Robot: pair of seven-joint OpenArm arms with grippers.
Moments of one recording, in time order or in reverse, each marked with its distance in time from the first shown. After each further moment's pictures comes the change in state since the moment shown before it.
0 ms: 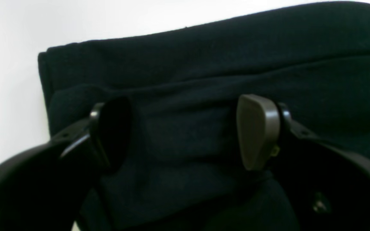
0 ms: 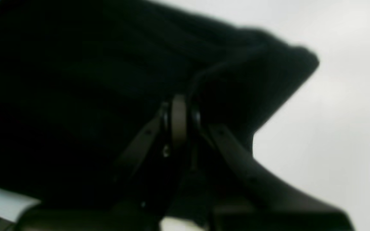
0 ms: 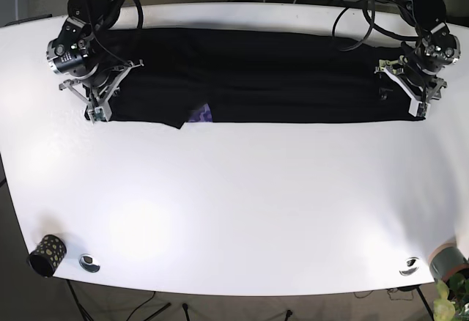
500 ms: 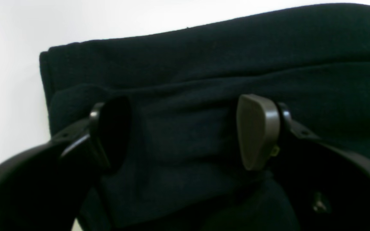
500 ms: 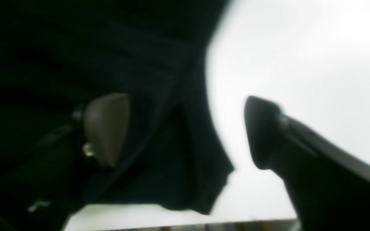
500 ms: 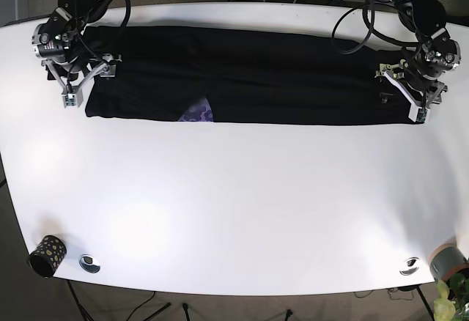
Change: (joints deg) left arm -2.5 0.1 0.0 -0.2 0.9 -0.2 2.2; right arm 1.2 -0.1 10.6 -3.3 -1.1 -0.2 -0.1
